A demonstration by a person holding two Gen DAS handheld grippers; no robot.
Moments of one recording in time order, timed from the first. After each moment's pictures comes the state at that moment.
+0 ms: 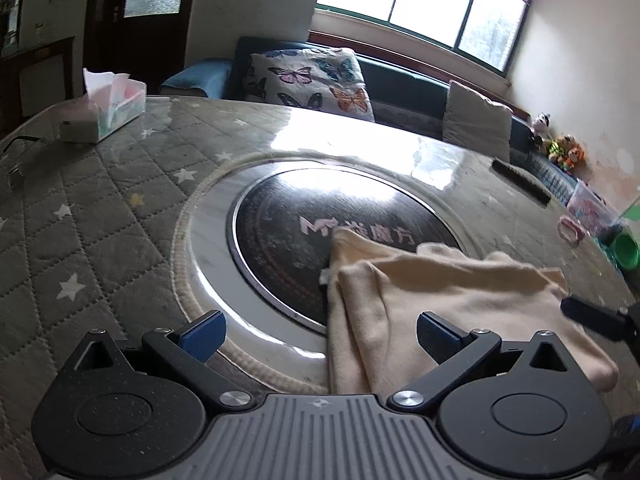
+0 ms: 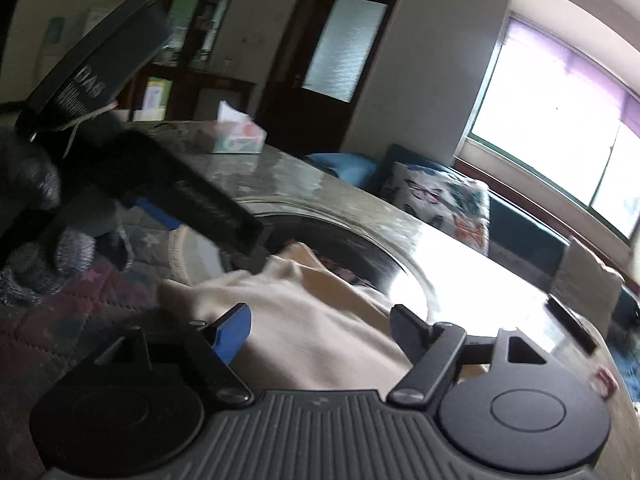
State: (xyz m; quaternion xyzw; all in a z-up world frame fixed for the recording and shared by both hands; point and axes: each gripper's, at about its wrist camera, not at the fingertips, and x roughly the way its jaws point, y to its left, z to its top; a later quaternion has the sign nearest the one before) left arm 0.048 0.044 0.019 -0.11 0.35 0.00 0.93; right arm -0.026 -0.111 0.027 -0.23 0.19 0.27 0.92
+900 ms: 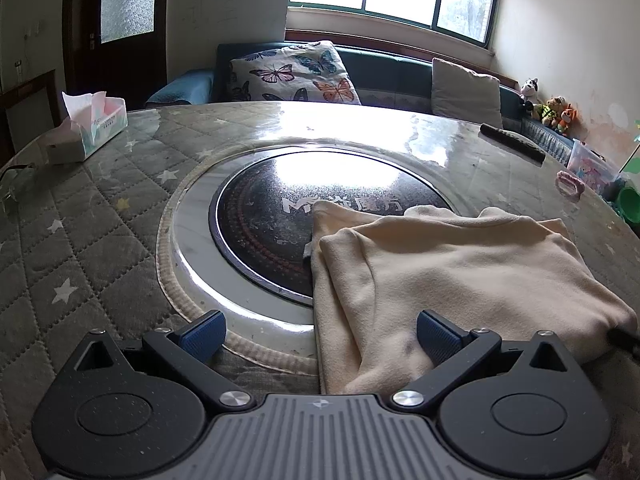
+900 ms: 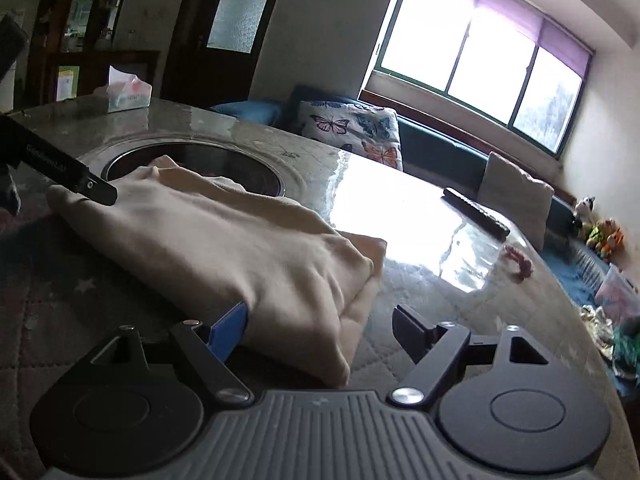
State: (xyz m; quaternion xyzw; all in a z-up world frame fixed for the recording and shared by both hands) left arm 0.040 0.022 0.007 -0.05 0.36 -0.01 0.93; right arm -0.032 -0.223 0.010 -0.18 0.25 0.15 0.94
